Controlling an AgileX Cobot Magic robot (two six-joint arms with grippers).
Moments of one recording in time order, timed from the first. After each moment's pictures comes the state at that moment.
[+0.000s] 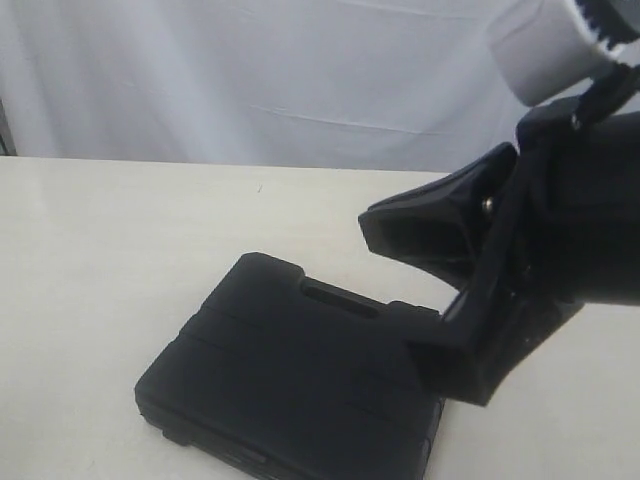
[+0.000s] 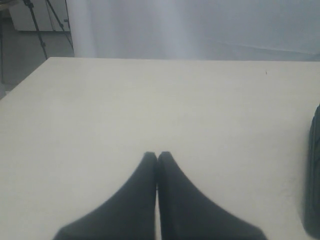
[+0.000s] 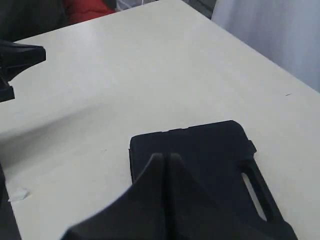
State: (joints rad) left arm 0.07 0.00 0.00 0.00 0.35 0.01; right arm 0.50 0.95 -0.92 0.00 0.54 -0.02
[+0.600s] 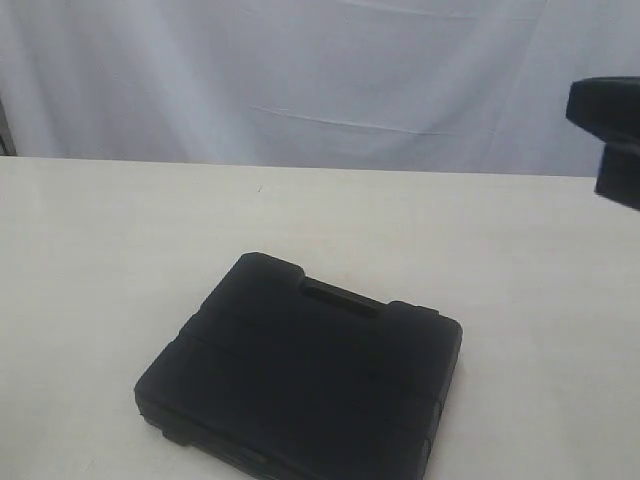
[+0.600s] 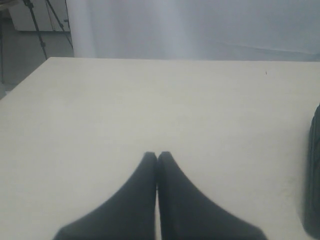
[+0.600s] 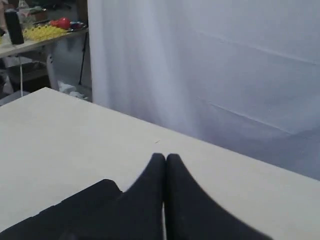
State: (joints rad) left arm 0.07 0.00 0.00 0.00 0.35 0.01; right arm 0.00 0.76 -0.70 0.35 0.23 -0.33
